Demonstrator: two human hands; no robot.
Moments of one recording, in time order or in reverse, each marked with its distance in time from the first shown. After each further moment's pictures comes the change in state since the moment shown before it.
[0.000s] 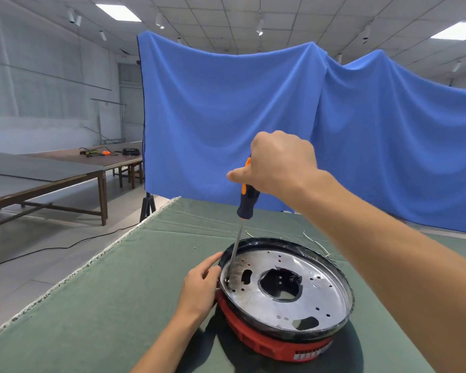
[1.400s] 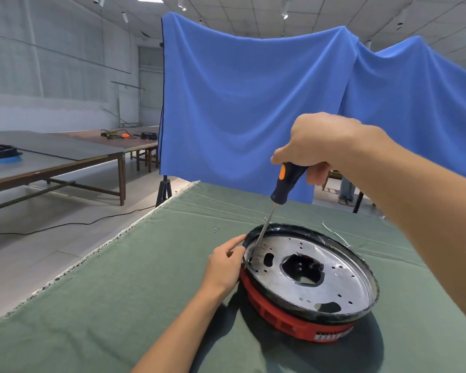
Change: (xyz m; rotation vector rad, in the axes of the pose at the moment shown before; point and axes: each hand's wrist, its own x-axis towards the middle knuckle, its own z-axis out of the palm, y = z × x) left_hand -0.006 0.007 -0.001 0.009 -0.024 -0.037; right_hand 0.003 -0.011 -0.023 0.016 -0.395 0.133
